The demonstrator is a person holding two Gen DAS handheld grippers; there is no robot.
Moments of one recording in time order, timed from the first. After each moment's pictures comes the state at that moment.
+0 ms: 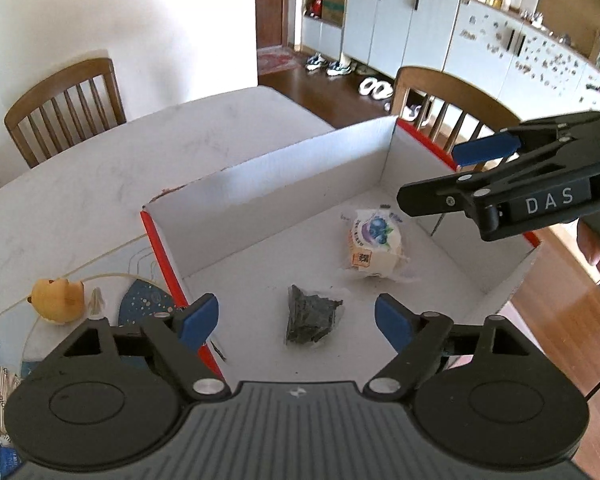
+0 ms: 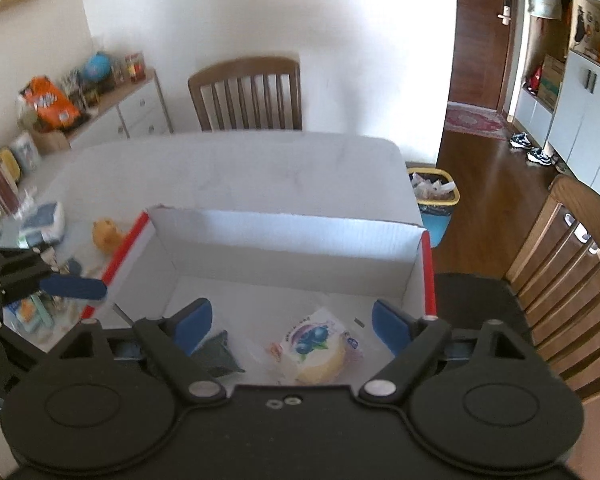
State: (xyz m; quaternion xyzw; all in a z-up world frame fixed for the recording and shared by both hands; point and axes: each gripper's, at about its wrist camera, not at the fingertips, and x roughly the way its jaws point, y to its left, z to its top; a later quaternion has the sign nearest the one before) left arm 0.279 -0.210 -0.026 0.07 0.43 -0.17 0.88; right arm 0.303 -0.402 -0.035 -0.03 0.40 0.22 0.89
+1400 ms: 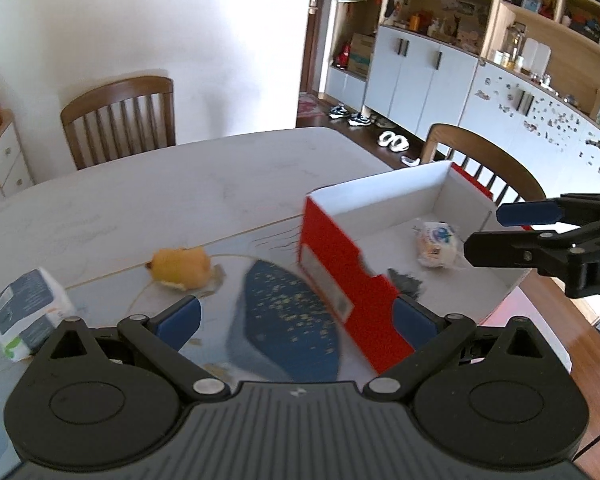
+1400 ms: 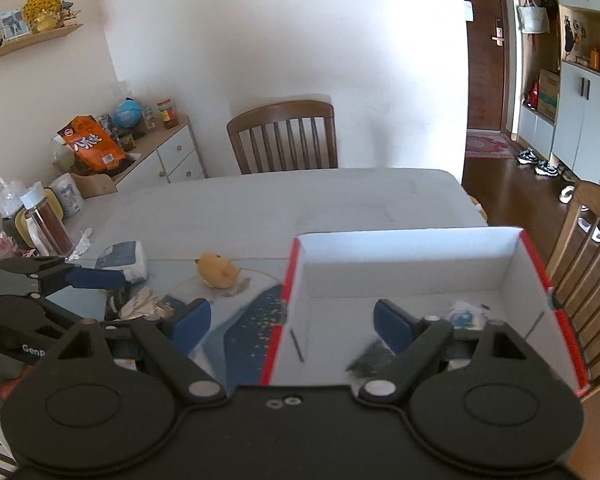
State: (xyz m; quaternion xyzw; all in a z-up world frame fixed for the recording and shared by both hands) left arm 0.218 -0.050 0.002 0.01 0.37 -0.15 0.91; right arm 0.205 -0.284 -0.002 0.02 0.35 0.22 0.91
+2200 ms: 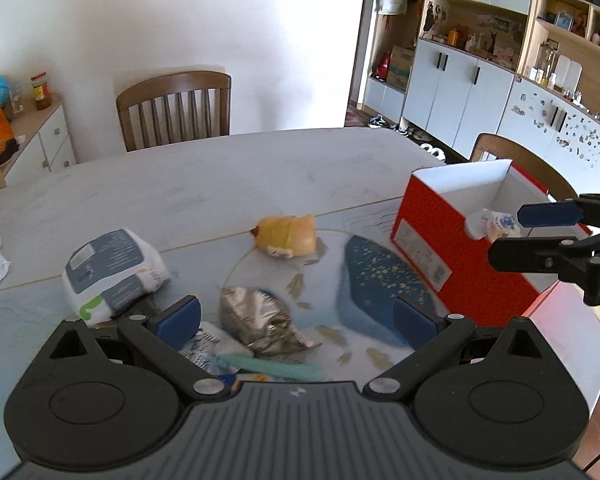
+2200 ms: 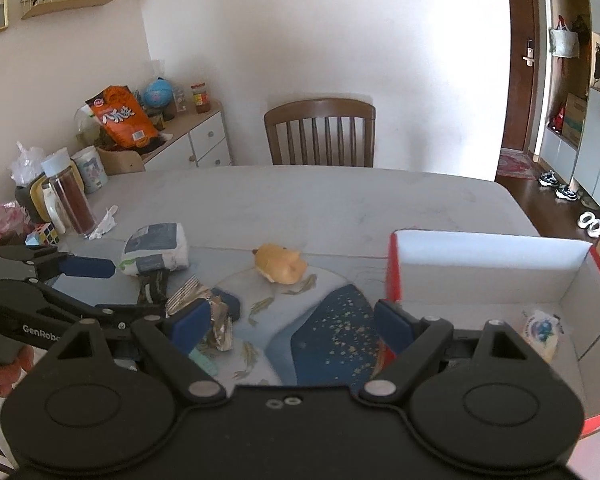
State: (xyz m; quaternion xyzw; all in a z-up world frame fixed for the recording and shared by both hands) left arm 0.196 0.052 -0.027 0.01 0.36 -0.11 0.93; right arm 0.189 -0.190 -0.022 -0.02 0.33 0.25 0.91
